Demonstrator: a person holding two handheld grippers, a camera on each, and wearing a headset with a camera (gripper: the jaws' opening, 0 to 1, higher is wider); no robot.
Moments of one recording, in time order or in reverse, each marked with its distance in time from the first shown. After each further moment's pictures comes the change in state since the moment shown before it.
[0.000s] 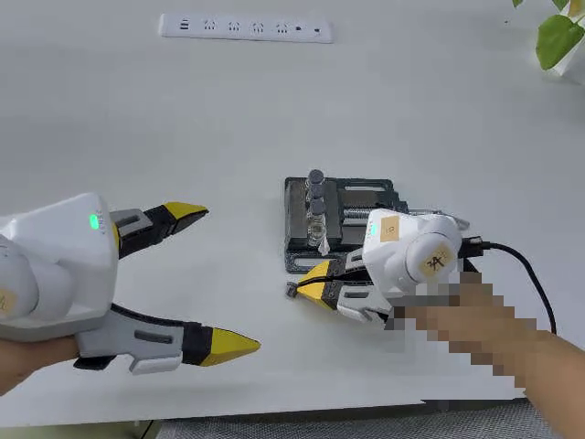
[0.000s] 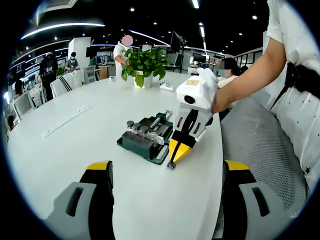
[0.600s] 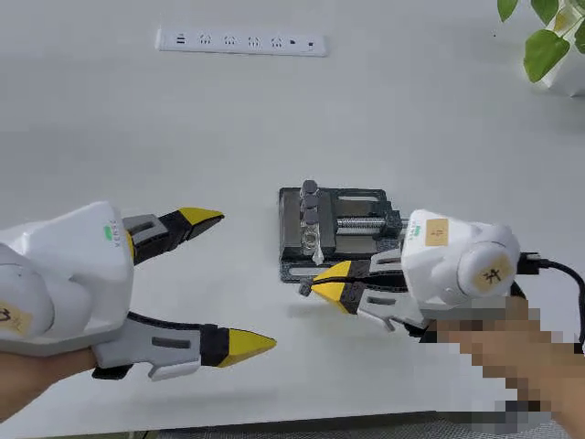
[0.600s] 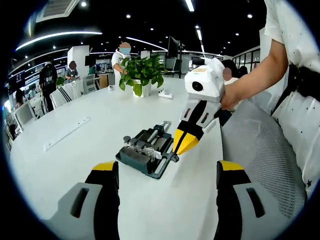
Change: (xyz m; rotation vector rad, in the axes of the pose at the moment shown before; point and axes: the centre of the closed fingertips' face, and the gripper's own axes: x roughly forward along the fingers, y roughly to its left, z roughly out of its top) left arm 0.012 -0.013 0.030 0.061 -0.050 0.025; right arm -0.064 0.002 0.034 0.082 -0.127 -0.125
